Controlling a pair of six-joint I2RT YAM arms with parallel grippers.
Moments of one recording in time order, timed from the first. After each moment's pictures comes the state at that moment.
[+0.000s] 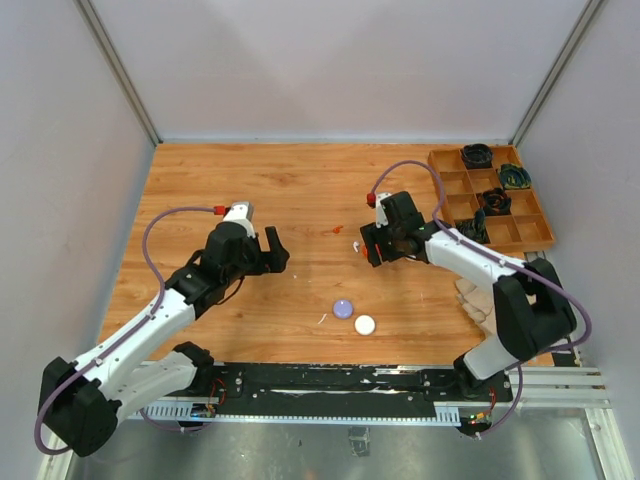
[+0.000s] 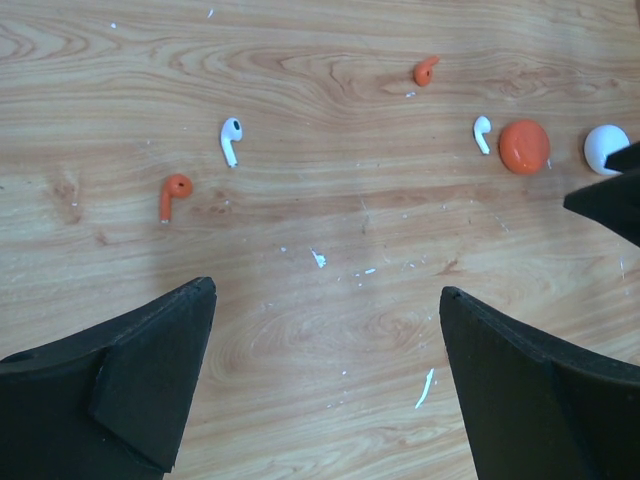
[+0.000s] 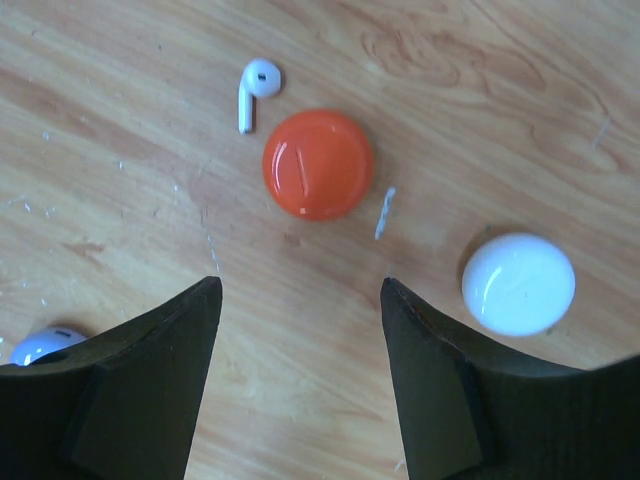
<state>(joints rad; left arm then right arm) -0.55 0.91 0.64 -0.29 -0.16 -0.51 0.51 1.49 0.93 -0.38 -0.03 0.09</state>
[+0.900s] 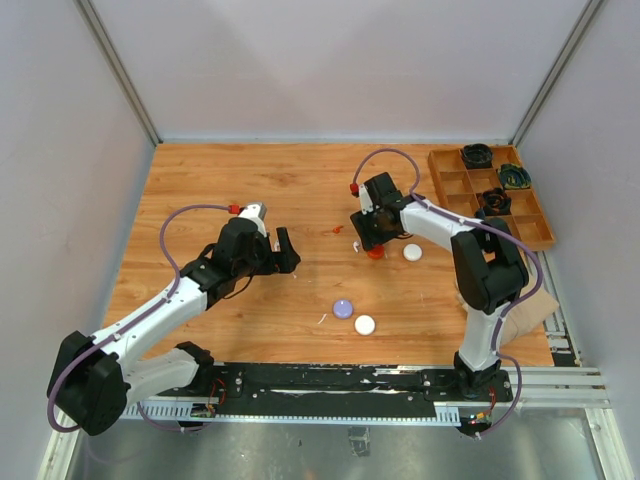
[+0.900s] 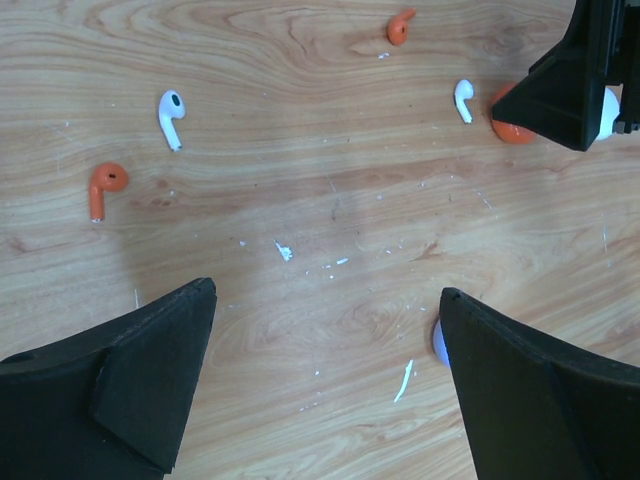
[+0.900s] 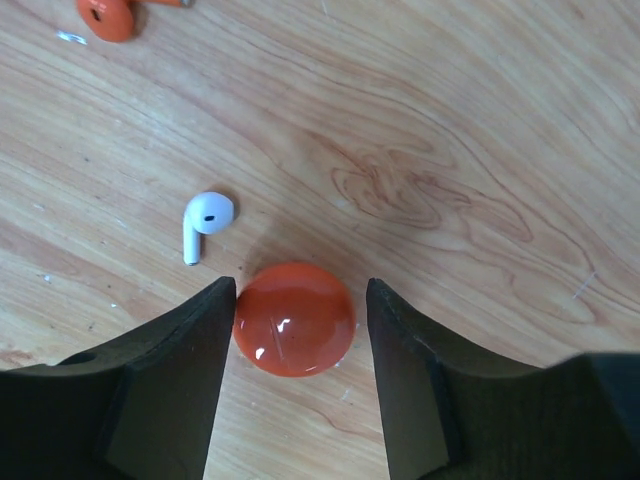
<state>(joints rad) -0.55 1.06 0.65 -0.20 -0.05 -0.54 0.48 1.88 1.27 -0.46 -0.04 -0.05</state>
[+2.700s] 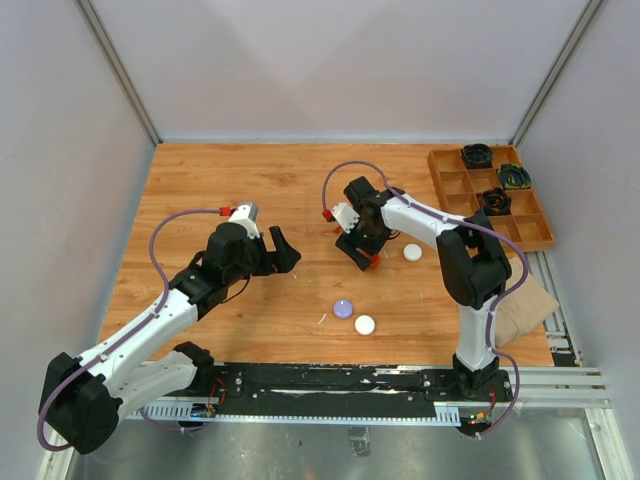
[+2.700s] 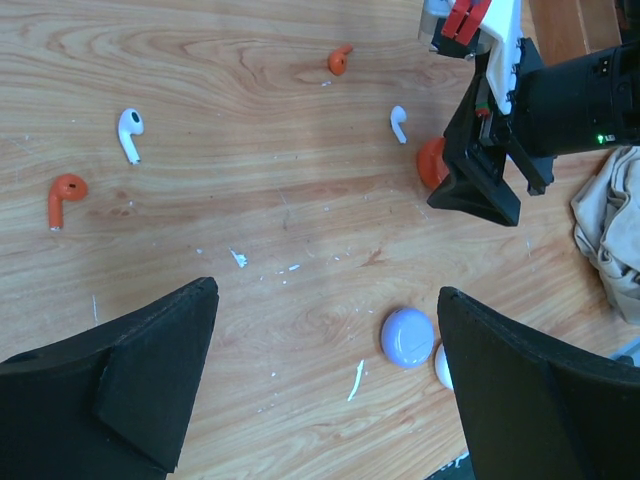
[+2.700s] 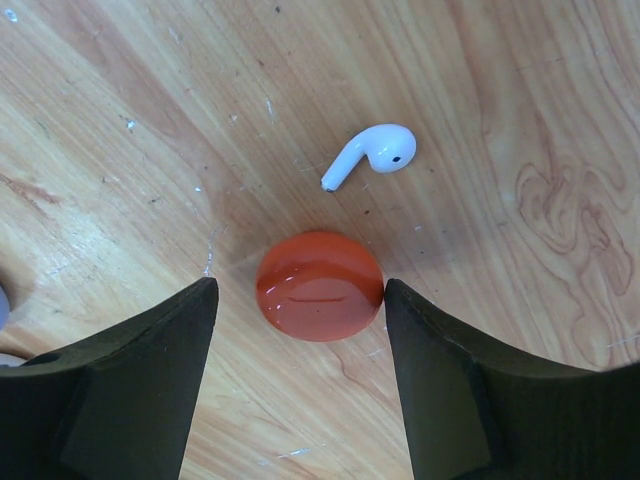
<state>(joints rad) -0.55 0.94 0.61 -0.16 -0.01 -0.60 0.58 1.97 1.43 -0.80 -0.12 -0.41</state>
